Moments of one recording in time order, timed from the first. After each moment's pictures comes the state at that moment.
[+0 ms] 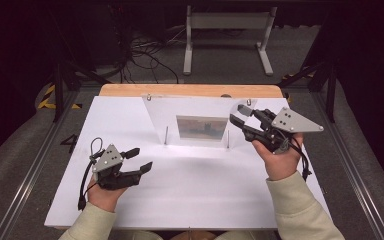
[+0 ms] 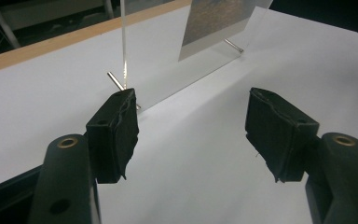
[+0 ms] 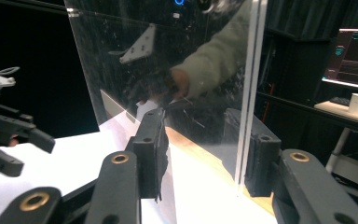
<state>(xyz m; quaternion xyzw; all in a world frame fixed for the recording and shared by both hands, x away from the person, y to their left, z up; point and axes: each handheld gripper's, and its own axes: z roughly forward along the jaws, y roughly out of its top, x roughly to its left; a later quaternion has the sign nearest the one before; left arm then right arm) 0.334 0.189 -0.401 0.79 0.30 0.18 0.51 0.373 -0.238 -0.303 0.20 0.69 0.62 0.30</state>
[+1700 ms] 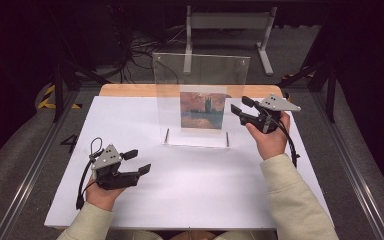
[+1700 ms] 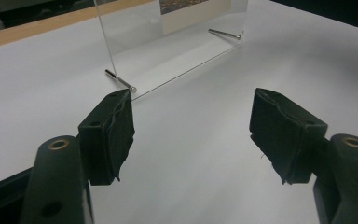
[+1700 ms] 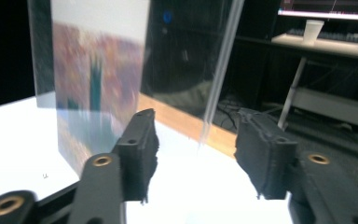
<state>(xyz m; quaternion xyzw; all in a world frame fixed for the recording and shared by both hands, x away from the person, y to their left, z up) 0.339 0.196 -0.408 0.79 0.31 0.15 0.50 0.449 -0.252 -0.353 0.32 0.71 0.55 0.30</state>
